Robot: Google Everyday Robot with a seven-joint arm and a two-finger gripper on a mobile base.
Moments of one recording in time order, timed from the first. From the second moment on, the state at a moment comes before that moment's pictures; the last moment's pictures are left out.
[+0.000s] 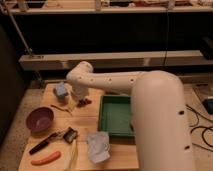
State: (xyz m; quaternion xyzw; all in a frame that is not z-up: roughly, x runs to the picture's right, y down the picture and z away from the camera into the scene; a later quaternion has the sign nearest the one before) arm -0.171 0.065 0.838 -0.02 -0.29 -0.89 0.35
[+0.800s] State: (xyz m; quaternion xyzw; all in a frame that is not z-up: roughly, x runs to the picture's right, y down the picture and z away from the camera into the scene) arm -0.186 0.081 0.827 -0.05 -0.31 -0.88 0.35
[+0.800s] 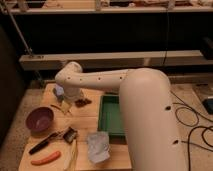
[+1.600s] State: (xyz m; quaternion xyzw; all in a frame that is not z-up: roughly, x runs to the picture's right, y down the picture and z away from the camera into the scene) arm -0.245 0.118 0.872 -0.03 -0.36 -0.88 0.30
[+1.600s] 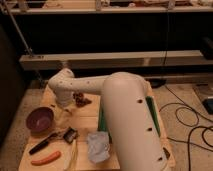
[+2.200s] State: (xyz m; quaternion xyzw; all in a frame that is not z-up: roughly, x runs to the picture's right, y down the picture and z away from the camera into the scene) arm -0.243 0.120 0.887 -0.04 -0.38 -0.87 0.30
